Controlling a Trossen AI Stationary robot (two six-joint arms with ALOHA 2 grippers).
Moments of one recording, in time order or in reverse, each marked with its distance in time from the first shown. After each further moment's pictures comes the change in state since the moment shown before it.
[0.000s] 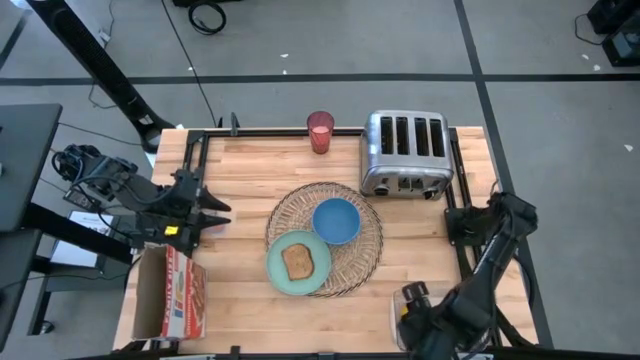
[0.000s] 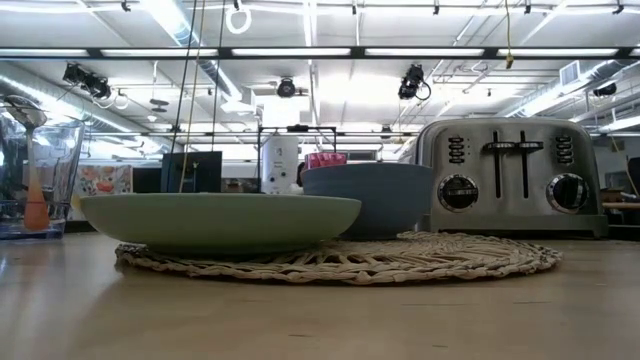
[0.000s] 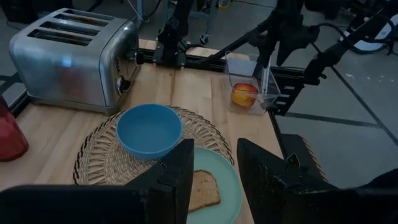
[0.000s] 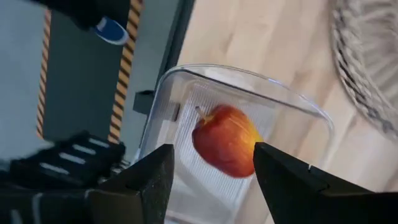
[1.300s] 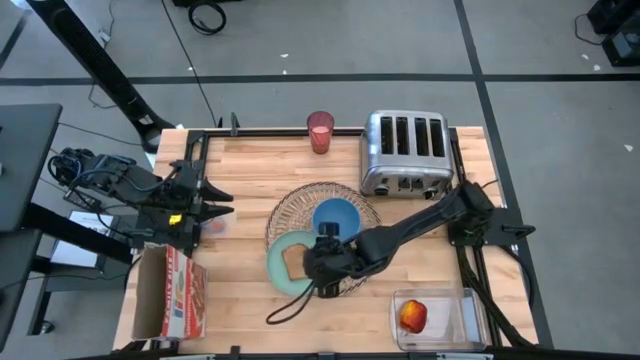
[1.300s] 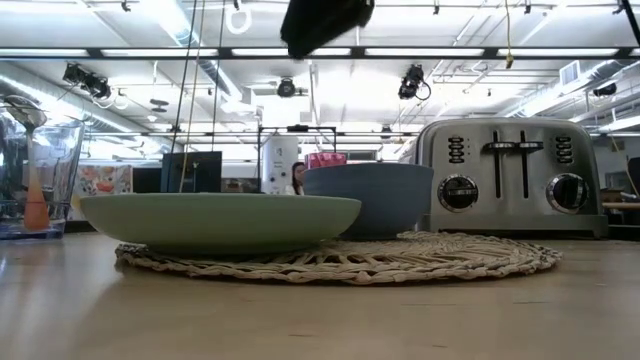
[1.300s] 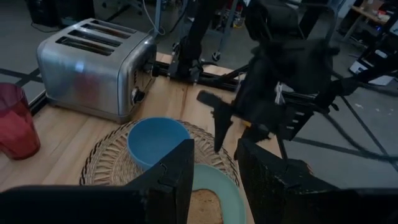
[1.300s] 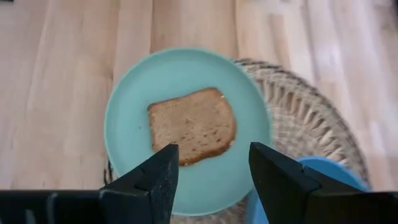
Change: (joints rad) left arm 0.084 -0.013 -0.001 0.051 0.000 -0.034; right arm -0.530 0.153 0.038 0.488 0.405 -0.369
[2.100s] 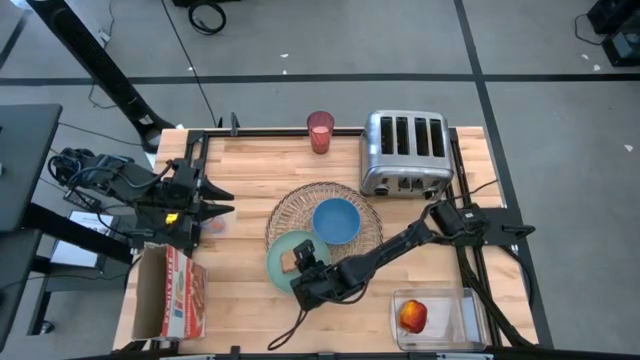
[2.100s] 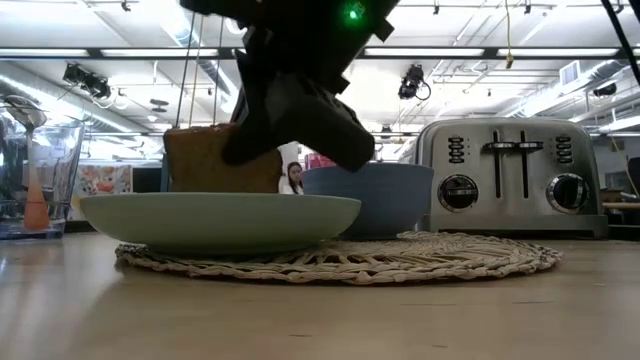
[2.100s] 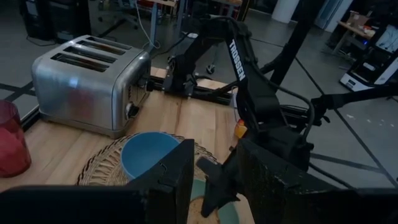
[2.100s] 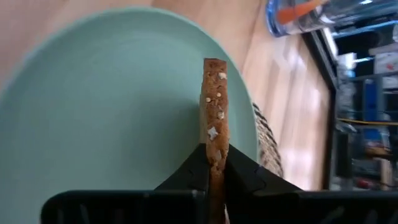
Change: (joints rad) left arm 0.000 0.000 0.000 0.068 0.001 0.026; right arm 0.038 0.258 -0.034 0.316 0.276 -0.599
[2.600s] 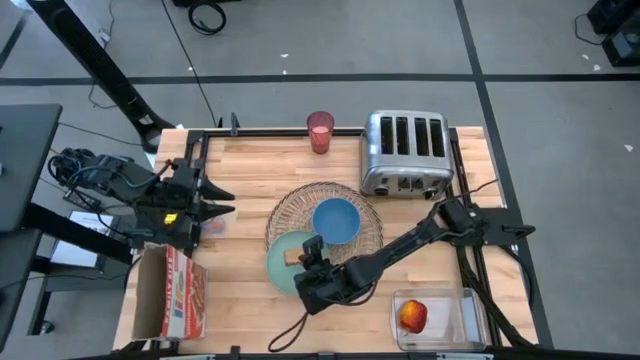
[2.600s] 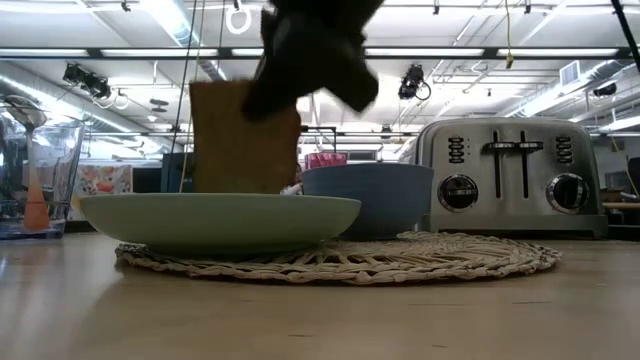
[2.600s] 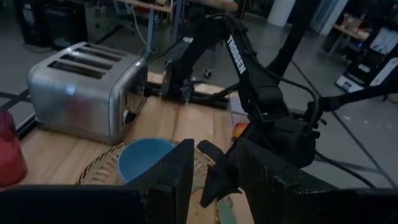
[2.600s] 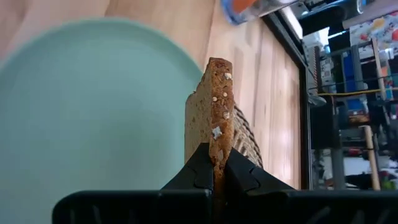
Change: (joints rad) left arm 0.000 0.002 0.000 0.027 0.005 0.025; right arm 0.027 -0.058 0.000 -0.077 0.120 0.144
